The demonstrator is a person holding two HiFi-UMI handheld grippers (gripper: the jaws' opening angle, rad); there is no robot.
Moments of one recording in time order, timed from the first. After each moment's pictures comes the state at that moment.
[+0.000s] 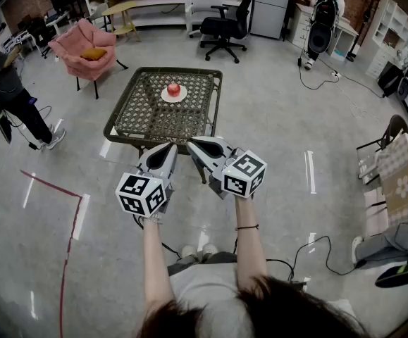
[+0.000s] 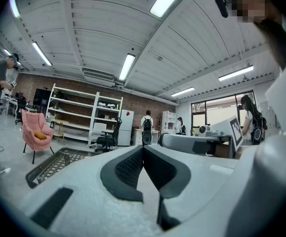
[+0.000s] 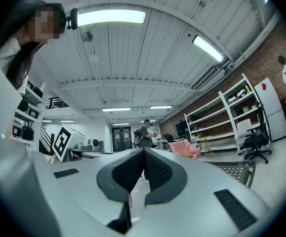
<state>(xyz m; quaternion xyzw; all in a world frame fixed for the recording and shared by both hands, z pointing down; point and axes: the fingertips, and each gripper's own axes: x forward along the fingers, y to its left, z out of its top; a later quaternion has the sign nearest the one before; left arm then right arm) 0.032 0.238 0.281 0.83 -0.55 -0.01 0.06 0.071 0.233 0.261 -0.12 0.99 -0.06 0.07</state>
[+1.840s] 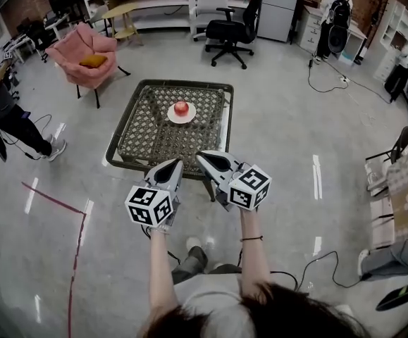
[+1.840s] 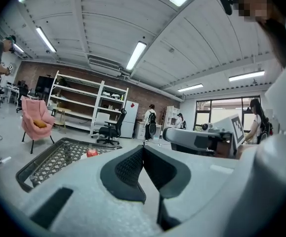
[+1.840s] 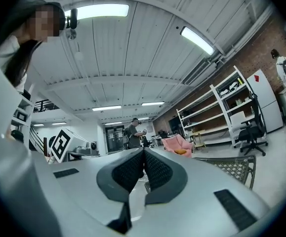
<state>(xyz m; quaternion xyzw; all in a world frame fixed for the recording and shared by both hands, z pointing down) -0.037 0.108 0.332 0.83 -0.55 0.00 0.12 0.012 0.097 0.300 -0.15 0.98 -0.09 0.06</state>
